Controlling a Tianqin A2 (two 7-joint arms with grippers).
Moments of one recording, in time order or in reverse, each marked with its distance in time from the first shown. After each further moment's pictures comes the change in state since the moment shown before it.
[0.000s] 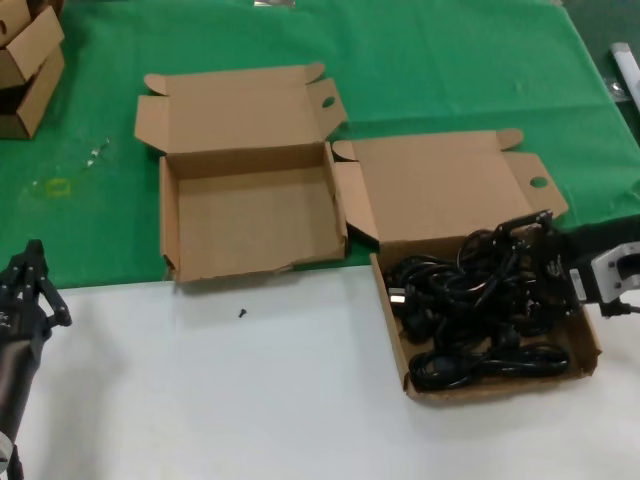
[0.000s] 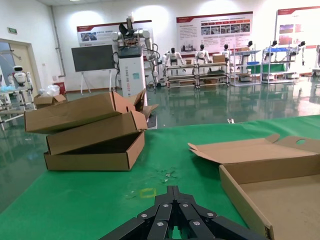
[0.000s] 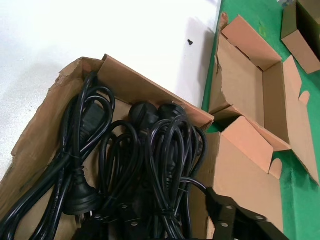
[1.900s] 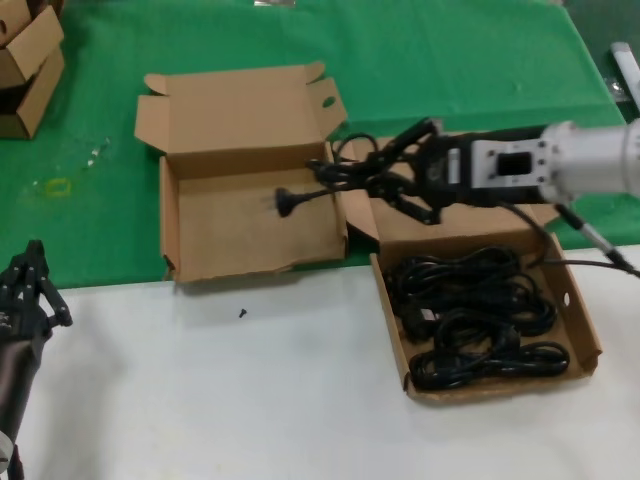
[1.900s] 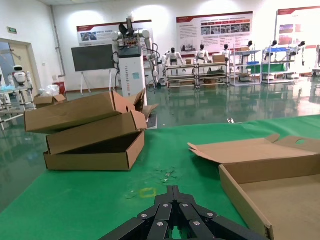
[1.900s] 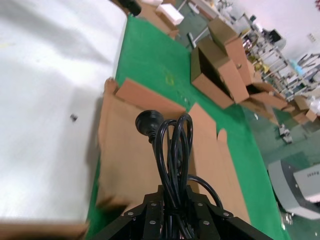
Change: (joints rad) left arm 0.000 0.000 0.000 0.000 0.000 0.000 0.000; right arm 0.191 -0.236 -0.031 -0.033 -0.029 0.083 0.289
